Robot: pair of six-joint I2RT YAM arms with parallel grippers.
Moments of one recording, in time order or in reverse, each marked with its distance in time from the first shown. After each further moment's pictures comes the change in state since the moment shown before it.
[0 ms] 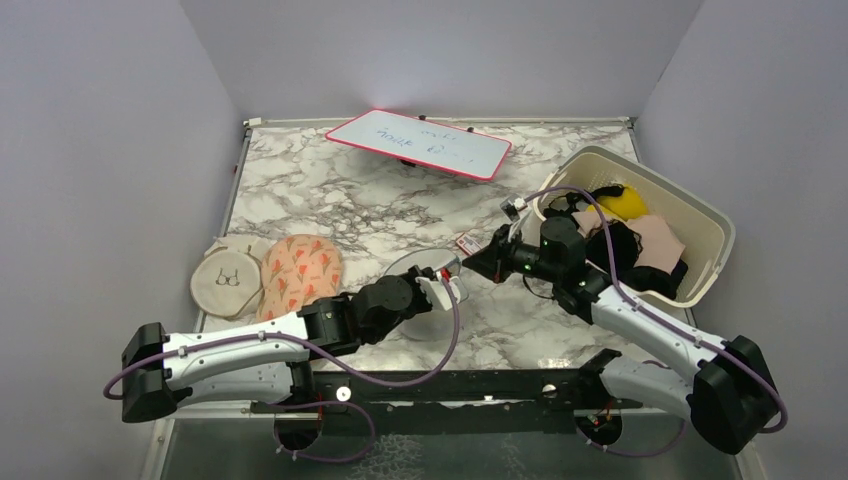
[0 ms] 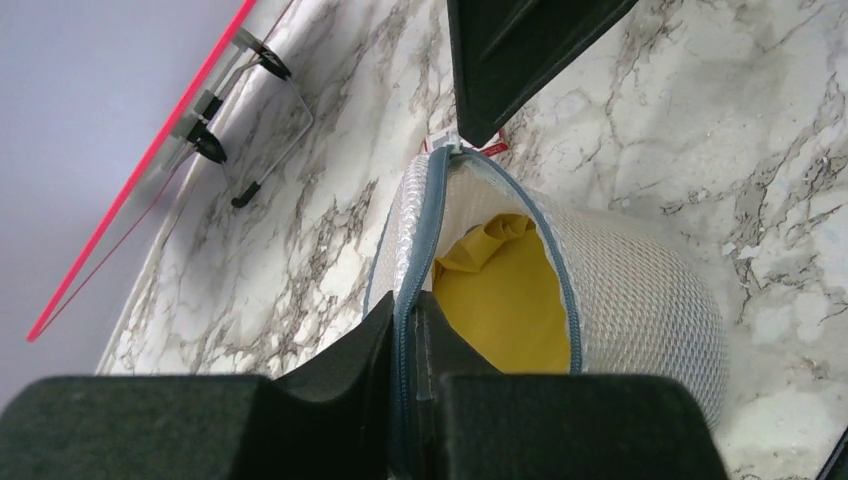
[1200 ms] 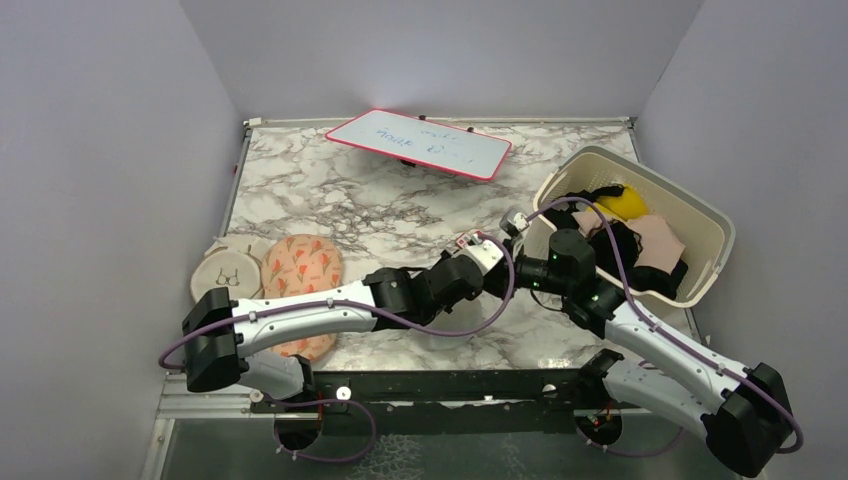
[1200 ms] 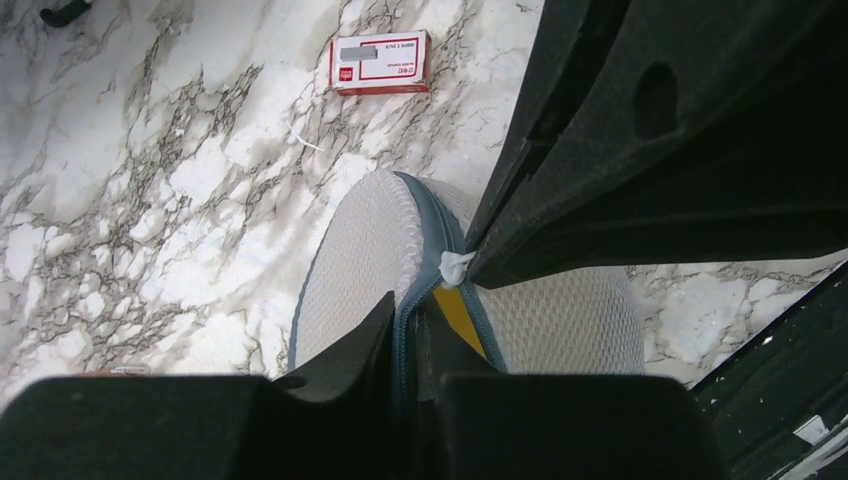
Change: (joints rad) left arm -0.001 0.386 0.356 -0.334 -0.035 -0.558; right arm 0.050 -0.145 -0.038 -0.065 -0.126 -0.159
